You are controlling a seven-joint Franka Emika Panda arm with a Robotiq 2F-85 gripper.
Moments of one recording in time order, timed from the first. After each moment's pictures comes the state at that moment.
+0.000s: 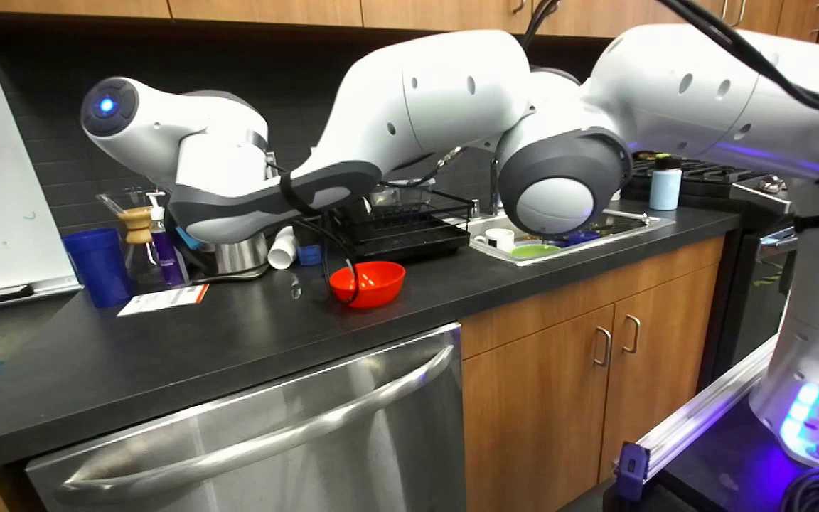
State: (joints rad) arm 0.96 1.29 -0.56 -0.40 -0.53 1.96 1.04
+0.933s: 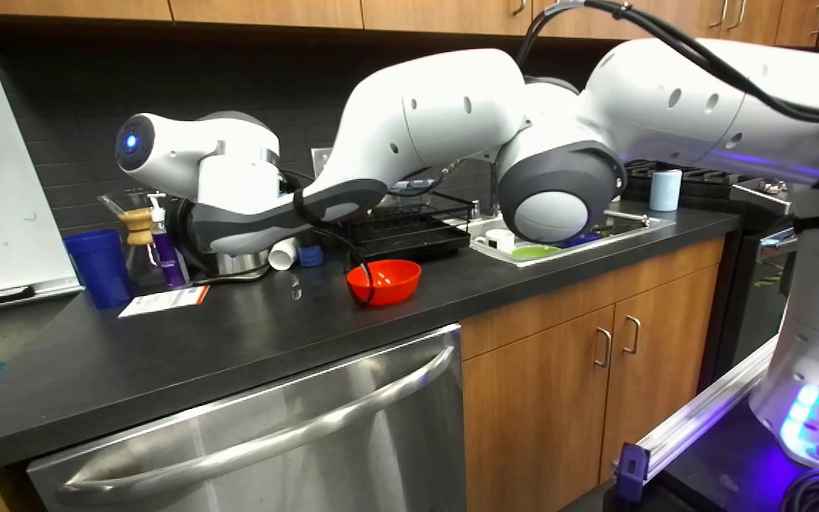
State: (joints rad) arm 0.93 1.32 -0.58 -0.40 -0.56 1.78 1.04
